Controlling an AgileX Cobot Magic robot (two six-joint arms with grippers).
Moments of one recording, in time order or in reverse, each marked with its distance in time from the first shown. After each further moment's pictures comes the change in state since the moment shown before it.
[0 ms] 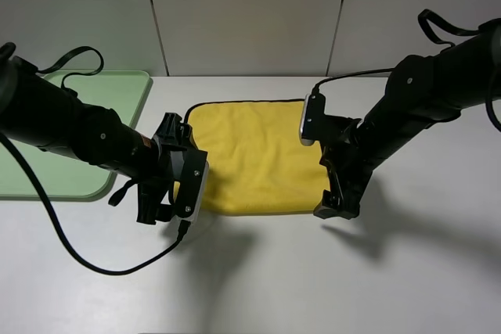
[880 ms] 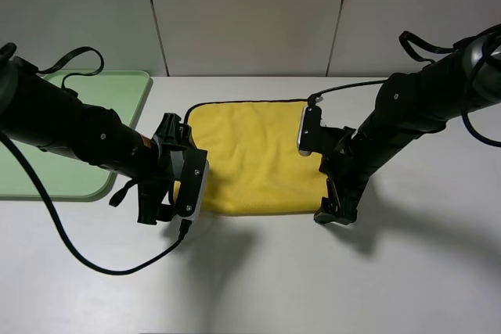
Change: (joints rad) left arm 0.000 0.001 0.000 0.000 0.000 -0.019; right arm 0.000 0.085 -0.002 -0.037 -0.061 0.008
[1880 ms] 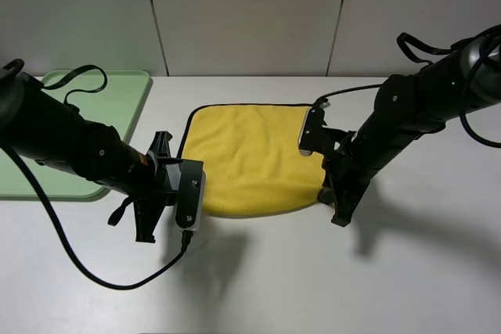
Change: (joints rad) left arm -0.006 0.018 0.044 -0.003 -0.012 -0.129; right arm 0.000 -0.003 0.004 -0.028 0.037 0.105
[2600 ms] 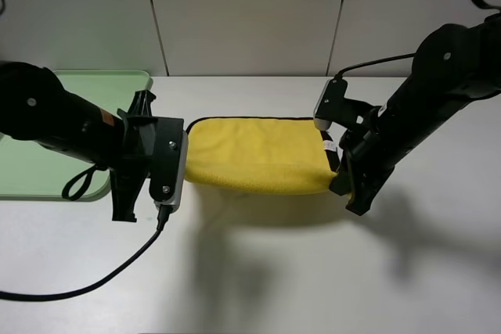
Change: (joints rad) left arm 0.000 -0.354 0.005 0.001 0.250 -0.001; right arm 0.000 -0.273 0.012 -0.029 0.231 0.180
